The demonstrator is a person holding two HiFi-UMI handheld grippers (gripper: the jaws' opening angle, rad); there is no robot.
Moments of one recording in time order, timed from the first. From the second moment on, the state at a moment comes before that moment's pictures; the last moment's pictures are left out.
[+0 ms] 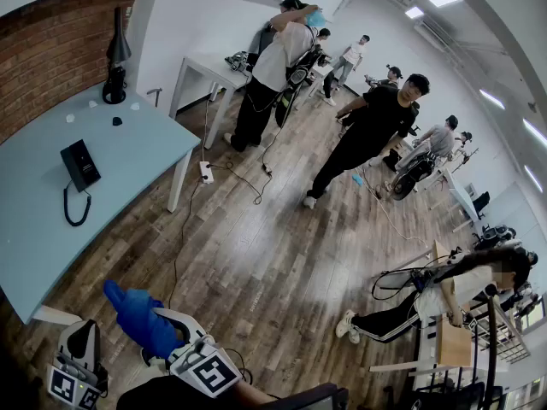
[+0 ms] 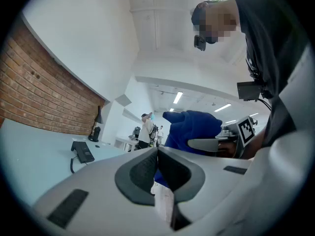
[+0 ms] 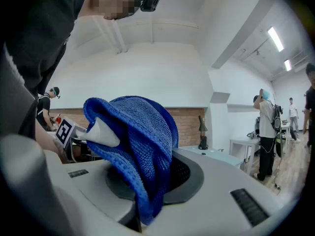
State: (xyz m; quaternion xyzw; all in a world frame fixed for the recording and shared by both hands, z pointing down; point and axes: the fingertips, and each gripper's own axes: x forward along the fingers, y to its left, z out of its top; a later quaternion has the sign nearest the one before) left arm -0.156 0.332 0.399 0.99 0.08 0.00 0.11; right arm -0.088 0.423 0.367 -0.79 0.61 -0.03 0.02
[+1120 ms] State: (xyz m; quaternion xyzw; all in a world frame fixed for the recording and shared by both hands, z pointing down) left arm -0.108 0.195 0.424 0.99 -0.12 0.02 0.11; right arm -0.004 0.225 0.402 -0.64 0.77 -0.07 0.04
